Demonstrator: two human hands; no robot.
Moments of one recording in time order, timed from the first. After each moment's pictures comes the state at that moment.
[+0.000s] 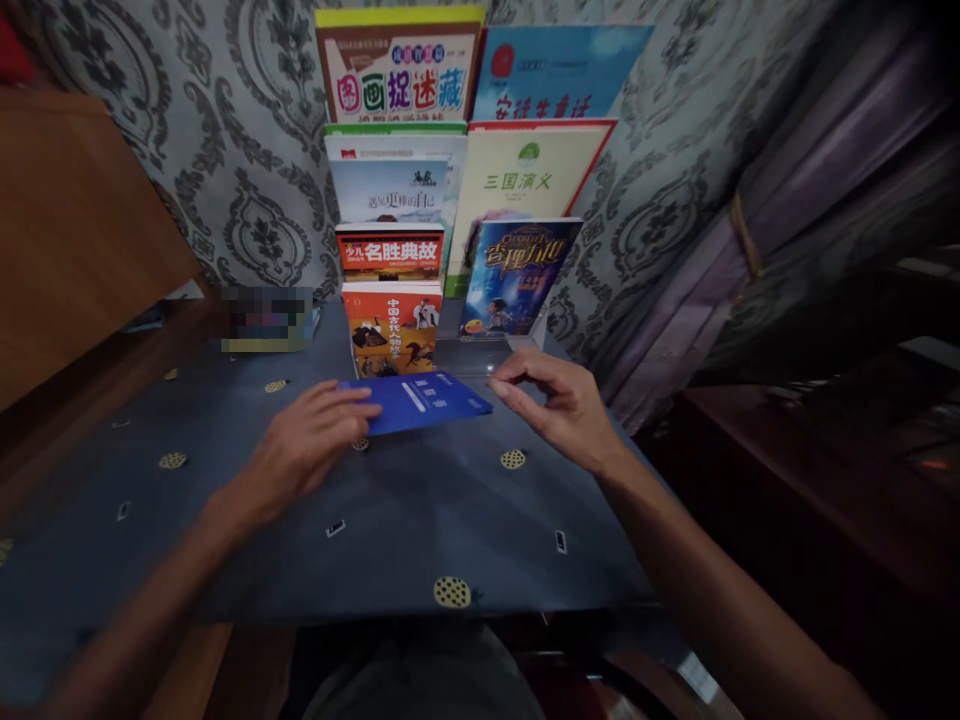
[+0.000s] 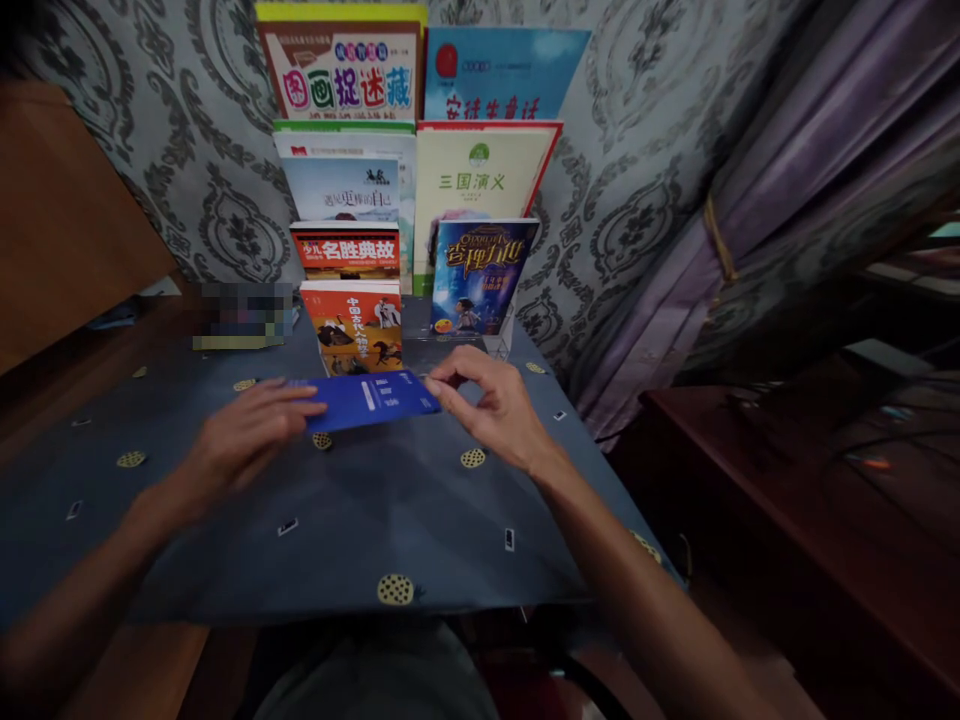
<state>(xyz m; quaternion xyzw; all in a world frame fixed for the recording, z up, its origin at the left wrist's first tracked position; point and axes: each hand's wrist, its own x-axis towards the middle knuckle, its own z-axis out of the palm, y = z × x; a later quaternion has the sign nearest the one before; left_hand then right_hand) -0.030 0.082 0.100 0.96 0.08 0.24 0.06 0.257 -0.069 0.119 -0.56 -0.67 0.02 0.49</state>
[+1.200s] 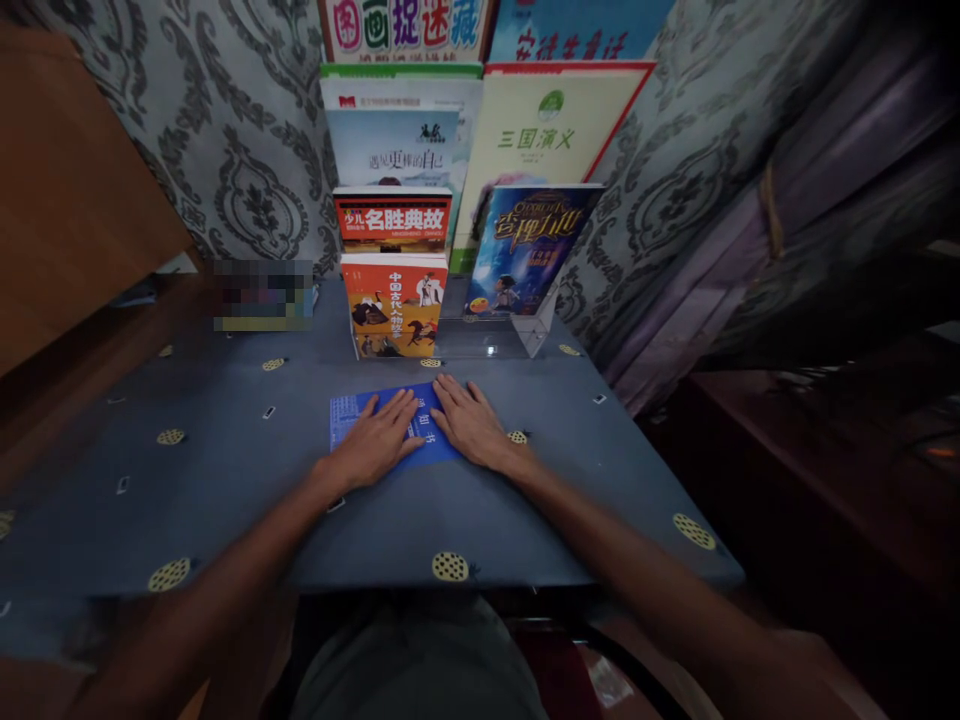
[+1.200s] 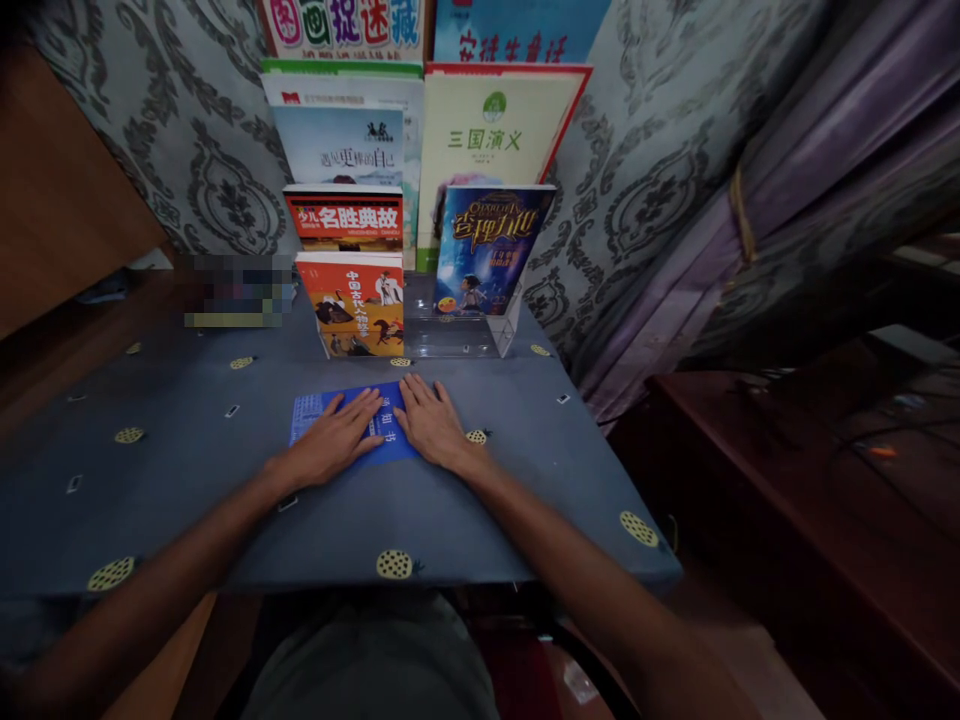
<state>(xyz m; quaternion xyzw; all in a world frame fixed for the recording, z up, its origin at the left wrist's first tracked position) 0.039 0.070 0.005 0.98 0.18 0.03 0.07 0.231 -0.013 -0.014 -0.72 -0.69 0.03 0.12</state>
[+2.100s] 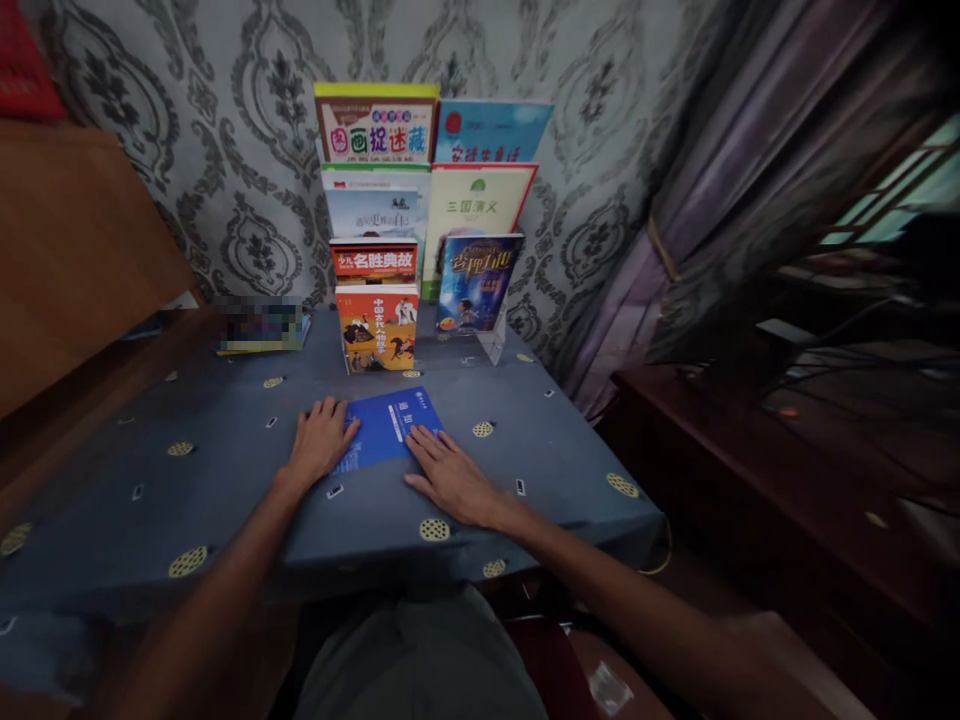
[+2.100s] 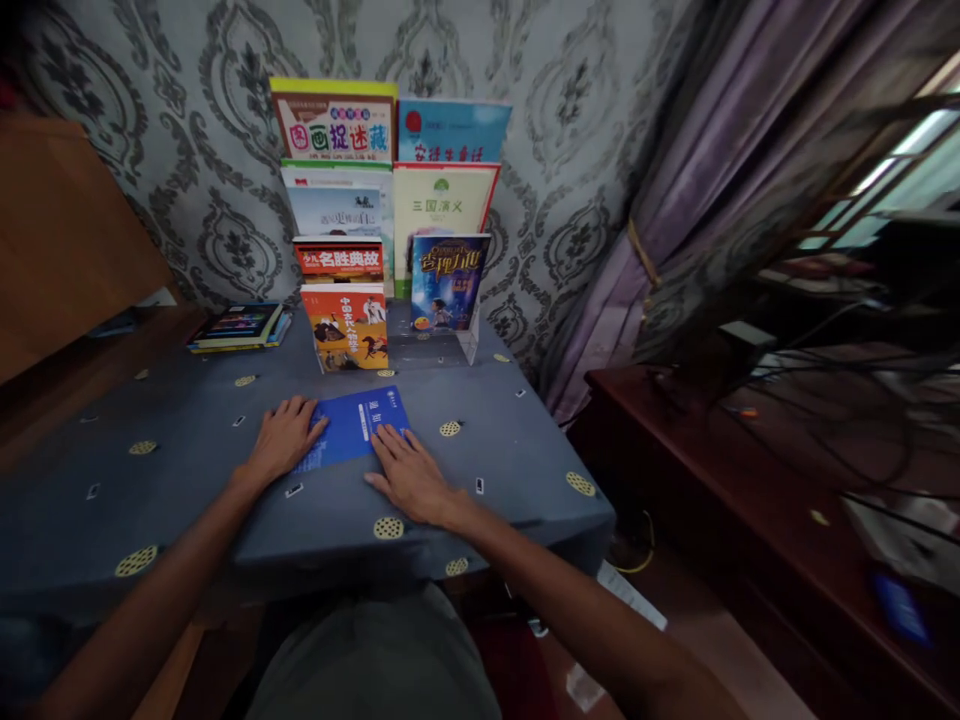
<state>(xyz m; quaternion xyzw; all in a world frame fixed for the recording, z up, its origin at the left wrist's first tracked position) -0.012 0.083 0.010 0.92 0.38 0.08 -0.06 0.170 -0.097 -0.008 -0.66 -0.74 0.06 0.13</state>
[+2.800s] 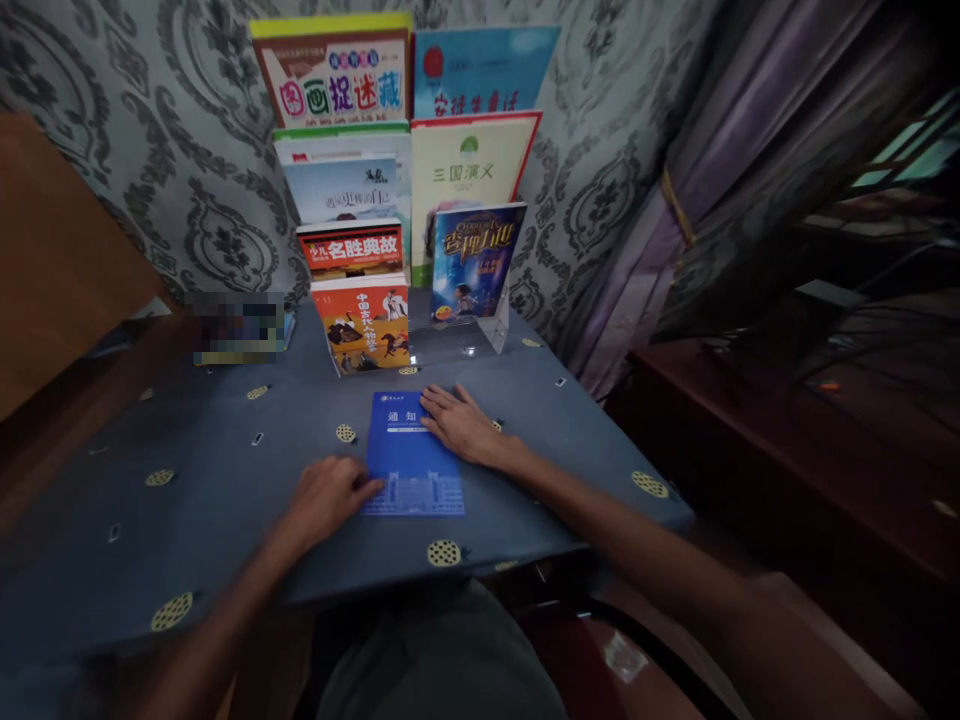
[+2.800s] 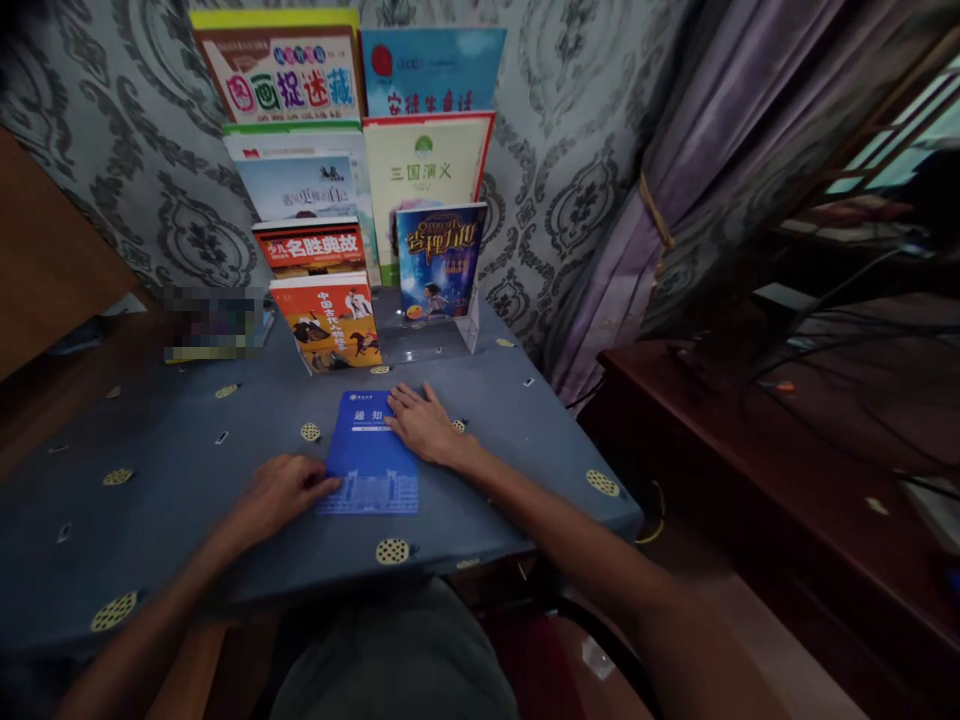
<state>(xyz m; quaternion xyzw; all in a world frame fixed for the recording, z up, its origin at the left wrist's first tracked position) -0.011 0.041 0.044 0.94 0.32 -0.07 0.13 0.234 -0.038 0.003 -0.70 -0.70 0.04 0.11</state>
